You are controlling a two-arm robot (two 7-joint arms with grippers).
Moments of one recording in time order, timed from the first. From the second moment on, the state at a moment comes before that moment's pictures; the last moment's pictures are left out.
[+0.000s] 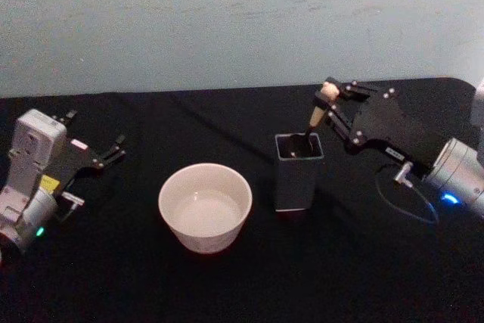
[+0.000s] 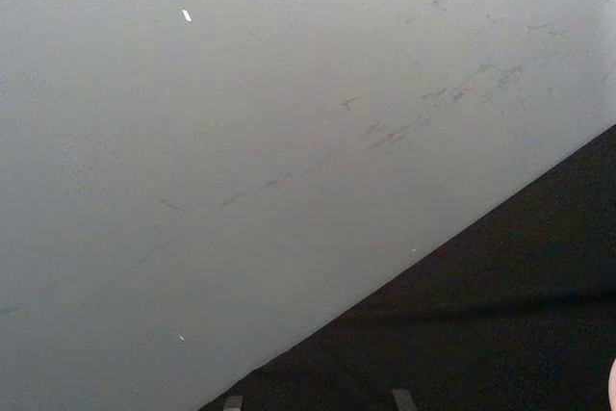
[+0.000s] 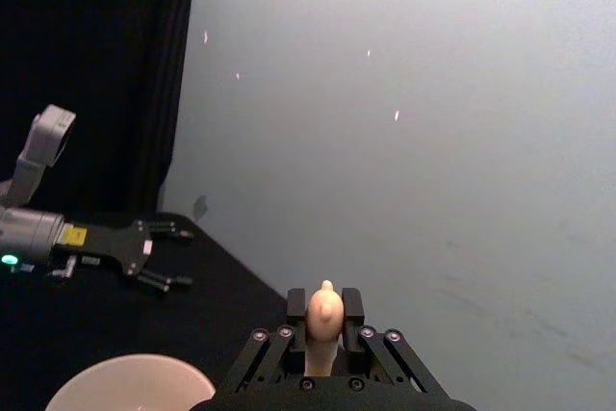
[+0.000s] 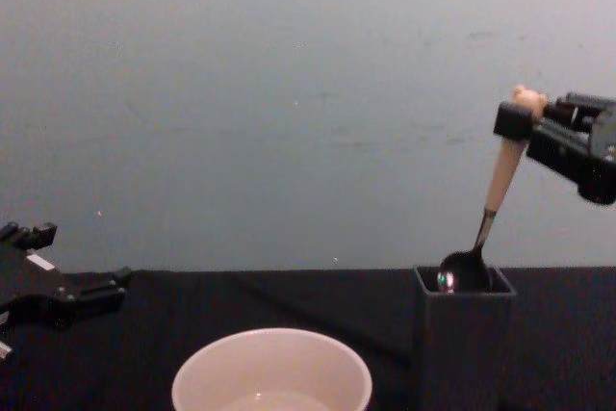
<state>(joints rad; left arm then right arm) -0.20 0.60 0.45 -1.41 -0.25 -0.12 0.03 0.20 0.53 -0.31 -1.55 0.45 -0.29 0.62</state>
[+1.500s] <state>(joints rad) -0.20 0.60 0.45 -1.41 -0.25 -0.12 0.03 0.25 0.48 -0.40 -1.40 0.39 -0.17 0.59</state>
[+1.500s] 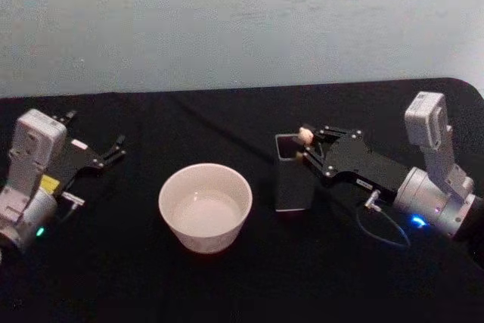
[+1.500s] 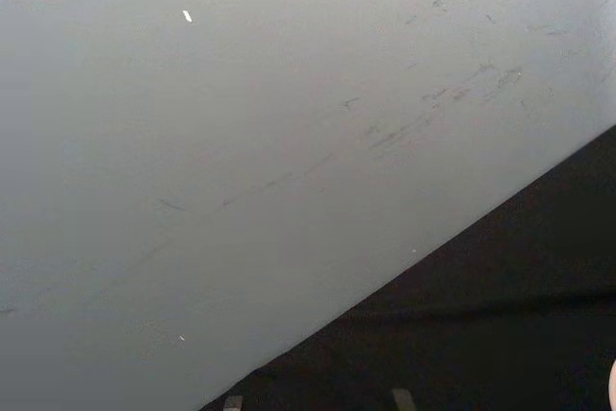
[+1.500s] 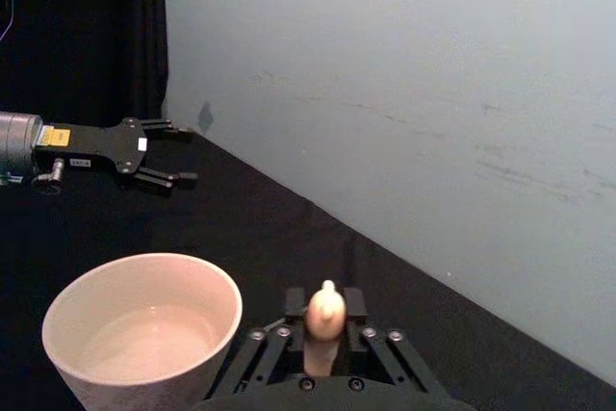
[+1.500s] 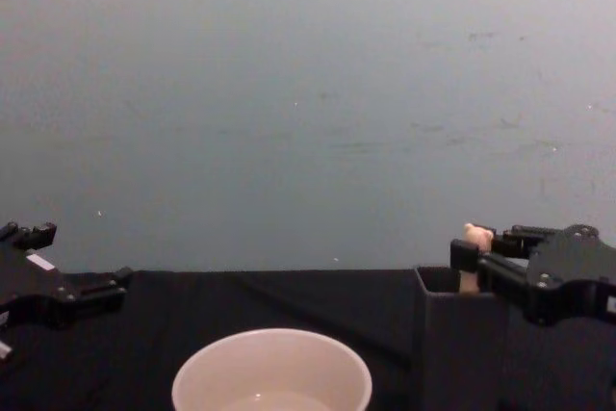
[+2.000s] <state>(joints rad) -0.20 0.60 0.45 -1.41 -0.25 -0.12 0.03 0.25 0.48 -0.40 -1.40 0.39 -0.17 0.59</state>
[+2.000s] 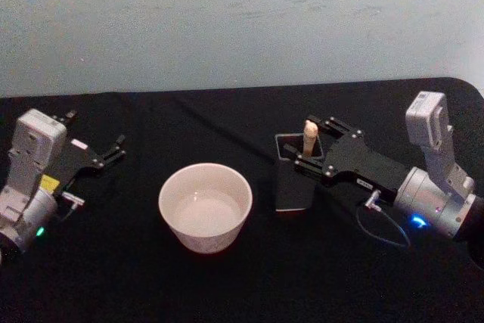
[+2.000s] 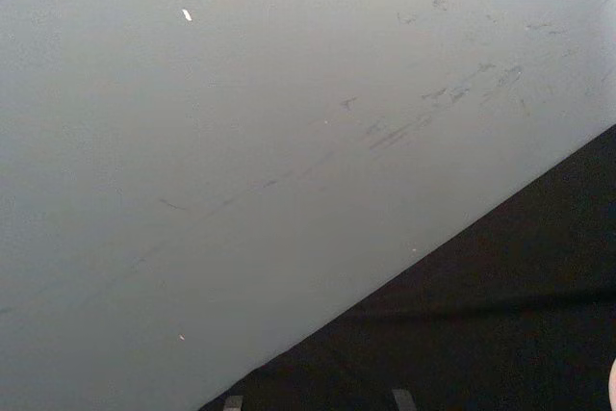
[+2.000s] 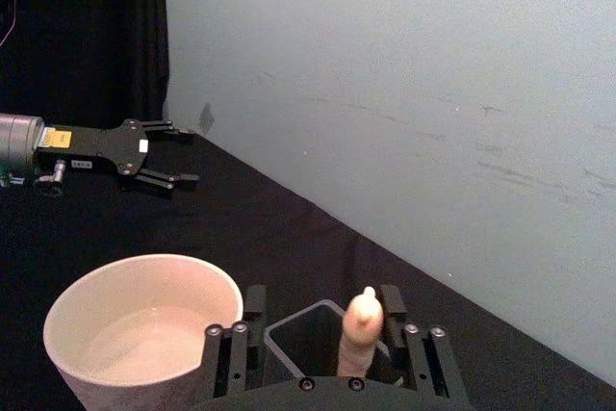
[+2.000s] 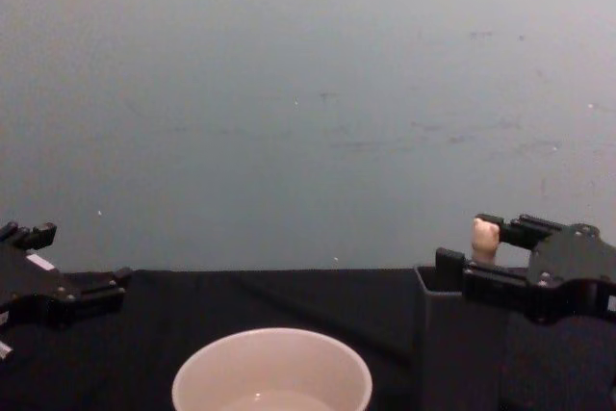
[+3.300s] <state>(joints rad) -0.20 0.60 0.45 -1.41 -0.25 -0.12 0.03 0.25 0.38 -0.24 -1.42 0.28 -0.18 0.27</state>
